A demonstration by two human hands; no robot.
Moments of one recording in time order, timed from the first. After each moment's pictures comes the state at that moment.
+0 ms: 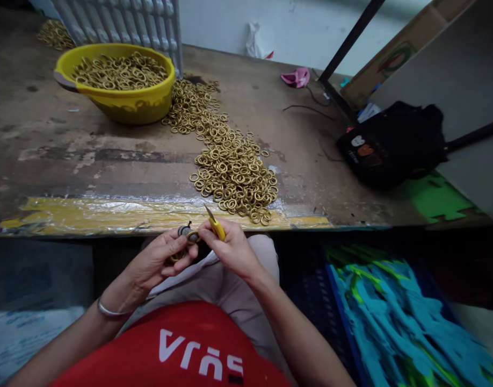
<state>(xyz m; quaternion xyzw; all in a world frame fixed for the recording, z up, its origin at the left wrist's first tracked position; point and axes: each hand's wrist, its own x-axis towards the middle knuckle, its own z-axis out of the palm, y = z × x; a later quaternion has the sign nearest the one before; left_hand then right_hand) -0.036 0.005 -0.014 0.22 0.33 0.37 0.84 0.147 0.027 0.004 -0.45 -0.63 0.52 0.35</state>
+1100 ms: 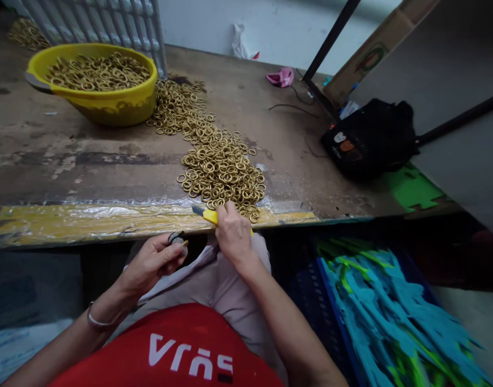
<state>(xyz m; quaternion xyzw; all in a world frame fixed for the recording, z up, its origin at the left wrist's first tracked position) -0.023 -0.003 -0.020 0.37 0.43 0.36 0.74 0.165 0.042 -0.017 -0.64 -0.77 0.01 0.05</state>
